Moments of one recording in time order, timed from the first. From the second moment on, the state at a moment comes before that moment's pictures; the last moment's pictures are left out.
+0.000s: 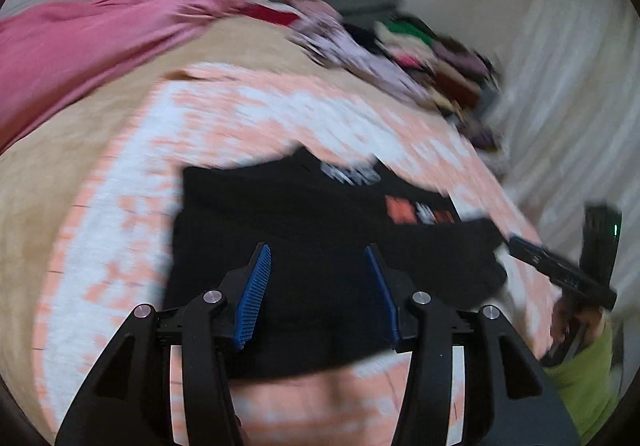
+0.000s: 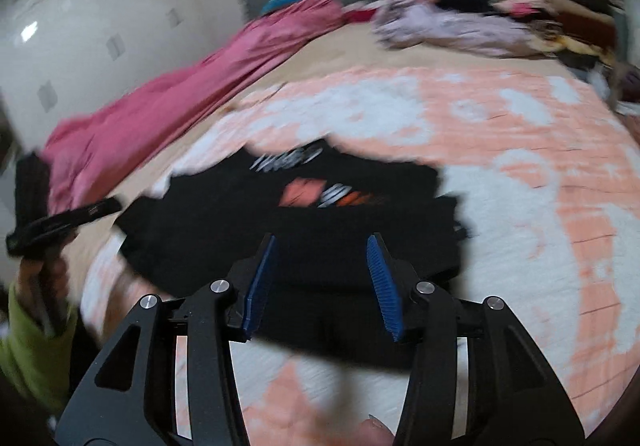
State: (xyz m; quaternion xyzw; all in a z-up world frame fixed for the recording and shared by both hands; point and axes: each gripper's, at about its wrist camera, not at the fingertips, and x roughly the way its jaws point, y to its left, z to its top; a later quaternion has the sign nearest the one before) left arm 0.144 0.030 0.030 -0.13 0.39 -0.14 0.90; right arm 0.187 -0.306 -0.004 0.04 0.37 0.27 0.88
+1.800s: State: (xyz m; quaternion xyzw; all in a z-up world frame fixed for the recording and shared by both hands) left arm 0.165 -0.024 0.031 -0.05 0.33 -0.19 0.92; right arm 0.300 -0.291 -0.025 0.03 0.37 0.16 0.92
